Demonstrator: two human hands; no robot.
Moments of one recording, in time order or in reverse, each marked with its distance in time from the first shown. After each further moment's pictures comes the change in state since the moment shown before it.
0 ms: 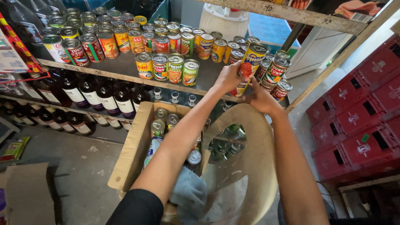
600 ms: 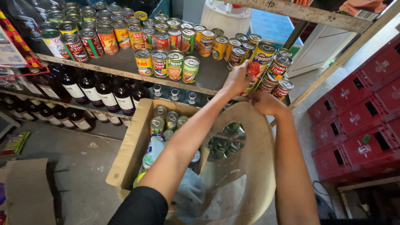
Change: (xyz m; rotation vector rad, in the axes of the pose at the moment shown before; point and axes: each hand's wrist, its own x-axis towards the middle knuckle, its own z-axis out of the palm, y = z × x) left_hand -0.002 0.002 0.039 0.032 0.045 -0.019; right_hand 0.003 0.057 0.000 -0.179 -0.187 0.062
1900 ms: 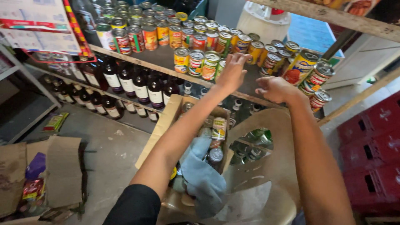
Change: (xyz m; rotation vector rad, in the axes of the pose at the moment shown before) left_hand -0.041 -0.016 -0.148 0.364 0.142 0.164; right_hand 0.080 -0.089 -0.009 -0.237 -0.027 -0.084
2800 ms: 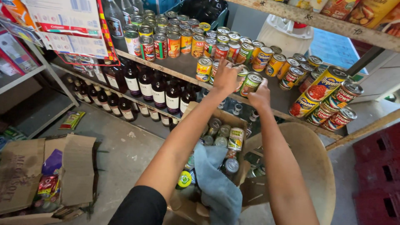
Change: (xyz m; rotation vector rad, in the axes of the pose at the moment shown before) left_hand -0.005 -0.071 -0.059 0.380 -0.109 -0.138; right_hand 0.086 -0.090 0.096 0.475 0.560 0.291
